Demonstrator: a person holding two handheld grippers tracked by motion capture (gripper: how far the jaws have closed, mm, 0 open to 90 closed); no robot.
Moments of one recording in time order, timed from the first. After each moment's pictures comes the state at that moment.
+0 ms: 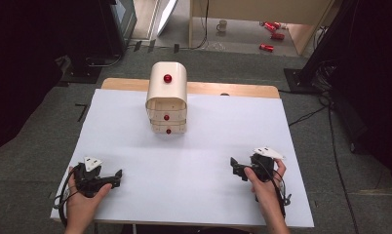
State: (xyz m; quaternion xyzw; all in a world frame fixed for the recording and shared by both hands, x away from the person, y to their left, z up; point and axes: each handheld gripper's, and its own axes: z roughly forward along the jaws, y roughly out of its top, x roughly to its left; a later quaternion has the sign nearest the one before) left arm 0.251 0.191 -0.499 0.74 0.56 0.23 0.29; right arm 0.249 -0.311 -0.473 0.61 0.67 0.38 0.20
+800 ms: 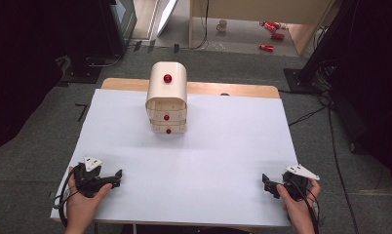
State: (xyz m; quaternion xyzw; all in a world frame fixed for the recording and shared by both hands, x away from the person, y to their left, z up) left arm 0.251 0.191 -0.499 0.74 0.56 0.23 0.29; right arm 0.200 -0.396 -0.498 0.64 0.66 0.31 0.24
